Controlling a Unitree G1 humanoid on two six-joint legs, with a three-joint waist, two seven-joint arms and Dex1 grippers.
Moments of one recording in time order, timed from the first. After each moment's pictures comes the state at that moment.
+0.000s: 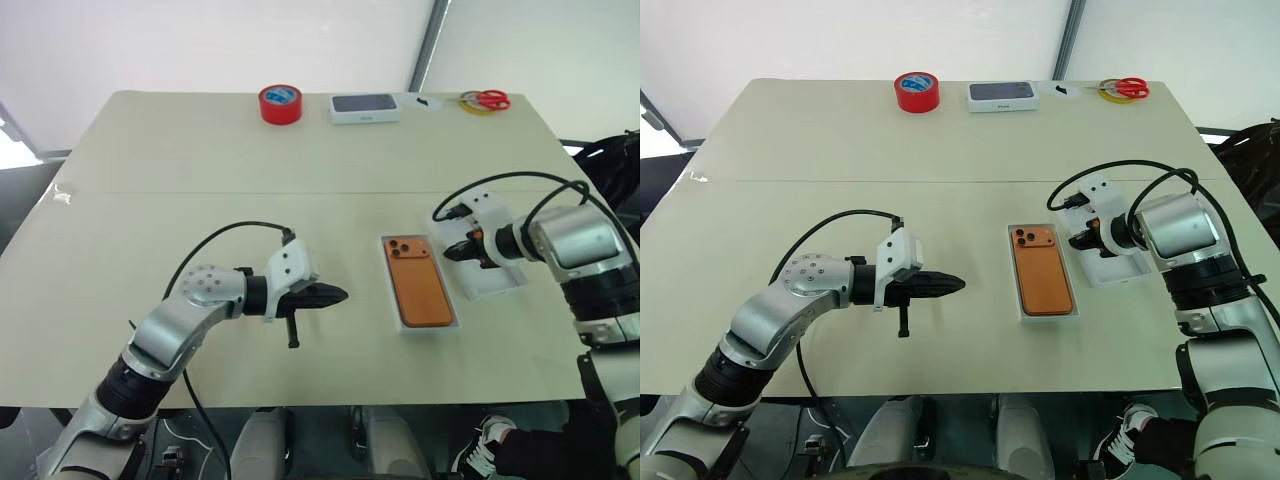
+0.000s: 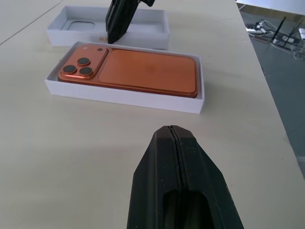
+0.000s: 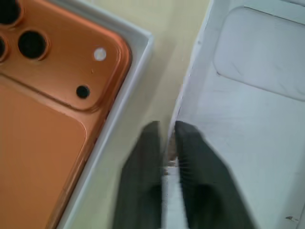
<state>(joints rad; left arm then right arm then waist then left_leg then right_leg) -0.39 0.56 -0.30 -0.39 -0.38 0.59 -0.91 -0.81 -0.82 0.23 0.18 0.17 1.30 0.82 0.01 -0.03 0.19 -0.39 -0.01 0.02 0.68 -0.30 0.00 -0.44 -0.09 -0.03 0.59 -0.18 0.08</state>
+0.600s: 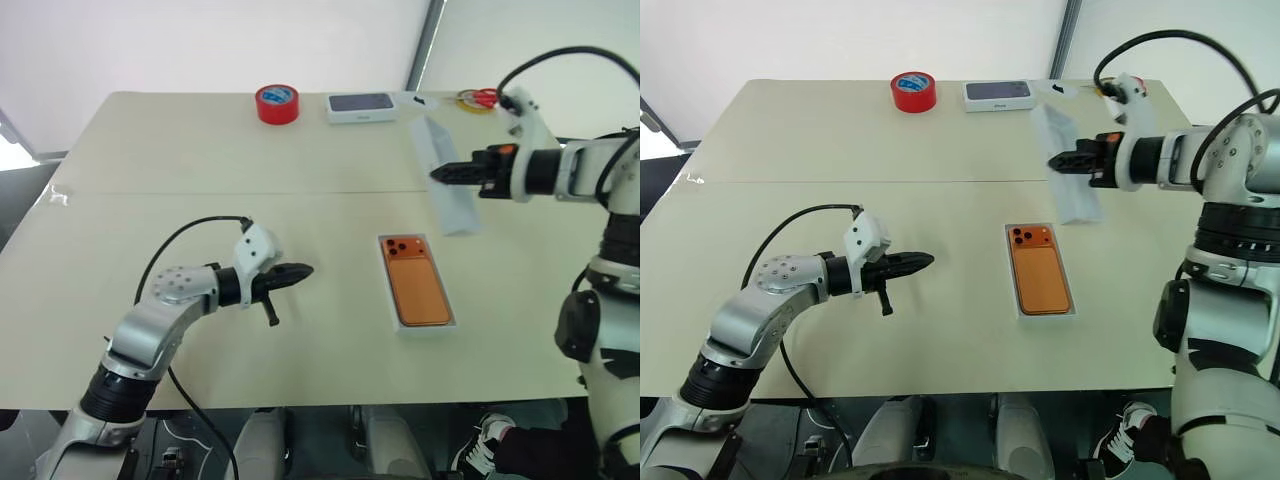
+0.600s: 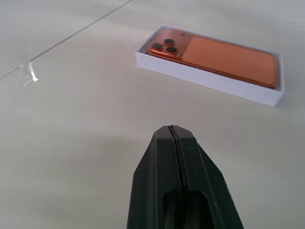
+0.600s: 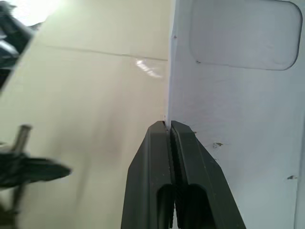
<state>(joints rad) -0.33 0.56 -0.13 -0.29 -0.38 0.55 -0.83 -1.04 -0.64 -0.28 0.21 0.65 1.61 0.63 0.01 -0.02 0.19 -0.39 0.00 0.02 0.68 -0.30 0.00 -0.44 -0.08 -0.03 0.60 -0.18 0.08</state>
